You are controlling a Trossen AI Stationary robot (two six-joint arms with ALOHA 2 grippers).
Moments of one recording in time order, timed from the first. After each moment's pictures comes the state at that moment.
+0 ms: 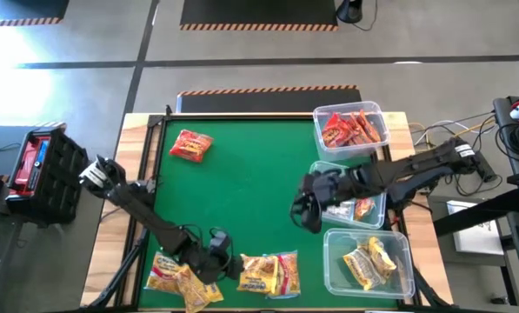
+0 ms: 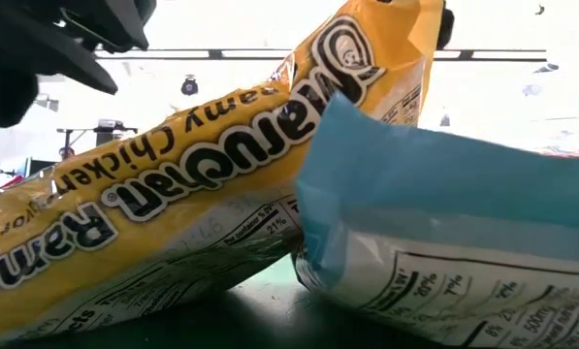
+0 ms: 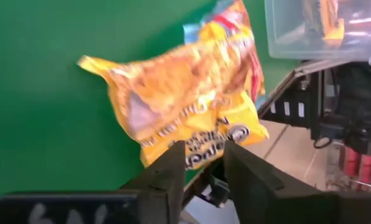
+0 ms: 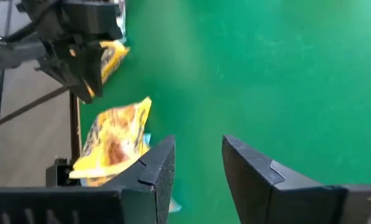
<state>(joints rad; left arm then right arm) -0.69 1.70 1.02 -0.11 -0.32 -1.79 0.26 1.35 1.19 -0.59 0.07 0.62</state>
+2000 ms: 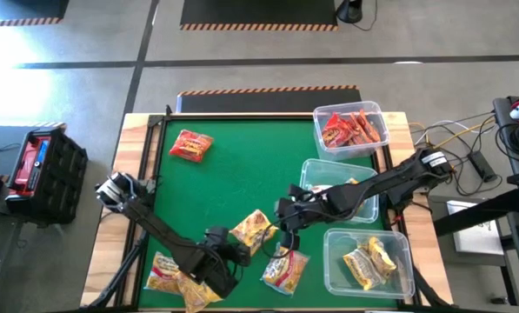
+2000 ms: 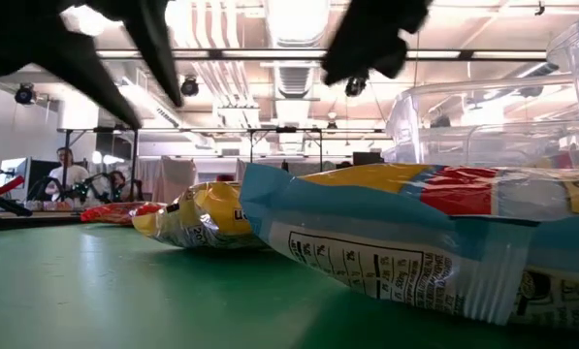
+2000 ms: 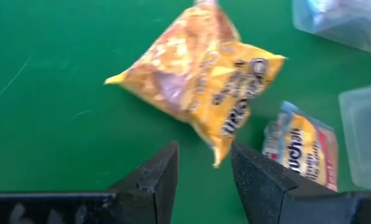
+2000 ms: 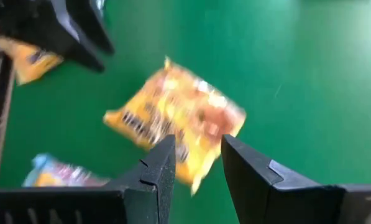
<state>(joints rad) -0.69 1.90 1.44 -0.92 -0.59 -2.14 0.32 1.65 1.25 -0.42 0.24 0.39</state>
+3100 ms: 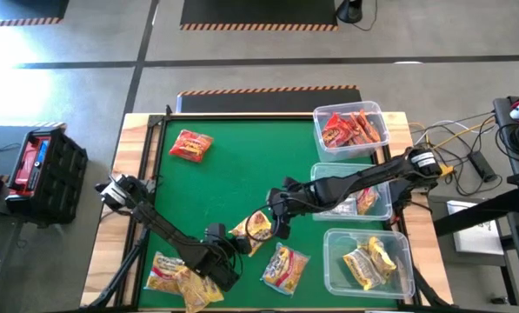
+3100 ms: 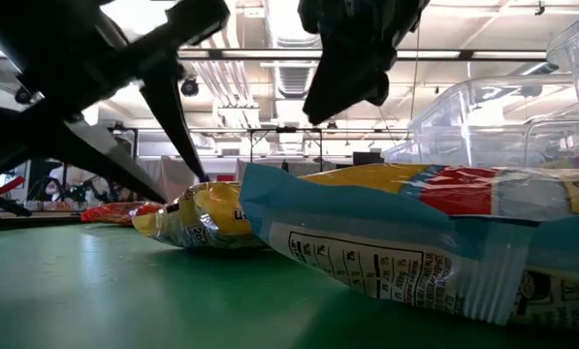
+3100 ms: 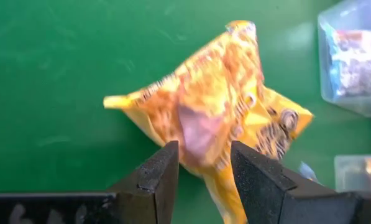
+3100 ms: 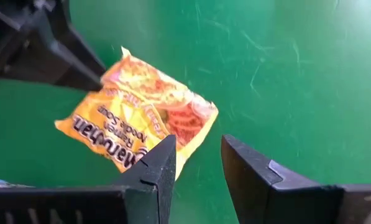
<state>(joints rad) -0.66 1.94 1.25 -0.66 -0.72 -2.34 0.22 1.73 1.30 -0.48 0.17 0.43</state>
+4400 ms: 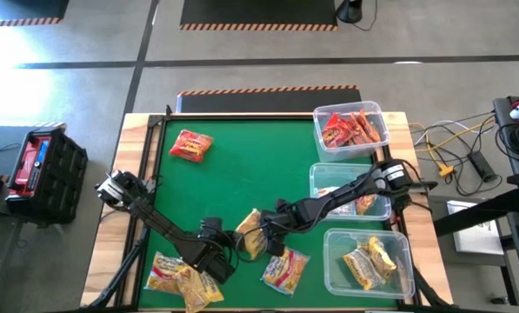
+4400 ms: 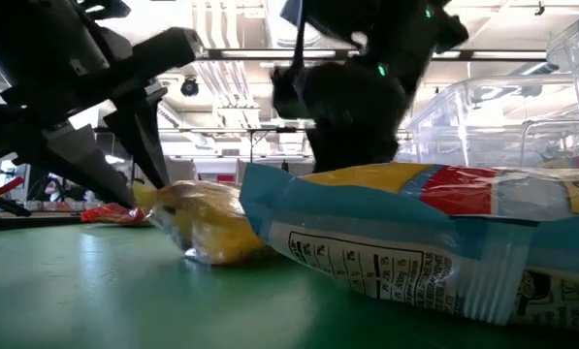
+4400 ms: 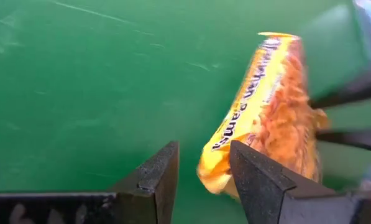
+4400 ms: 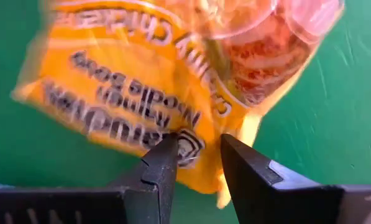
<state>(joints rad) -0.64 1.89 1.20 -0.78 -0.67 -2.17 0.27 2.03 1.30 -0.38 0.08 0.47</state>
